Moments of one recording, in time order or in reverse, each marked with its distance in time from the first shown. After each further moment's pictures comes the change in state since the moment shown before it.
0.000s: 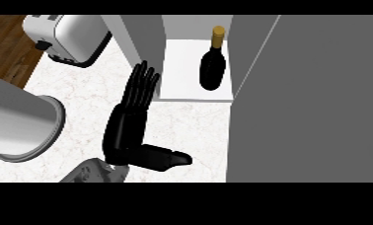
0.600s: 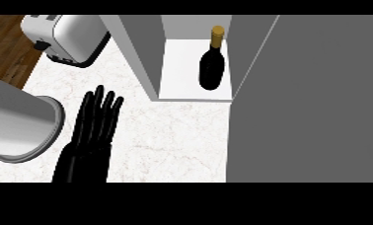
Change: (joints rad) left arm 0.271 0.148 0.033 -0.364 -0.090 0.084 0.053; right arm 0.025 -0.130 0.073 -0.026 -0.023 0.182 0.036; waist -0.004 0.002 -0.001
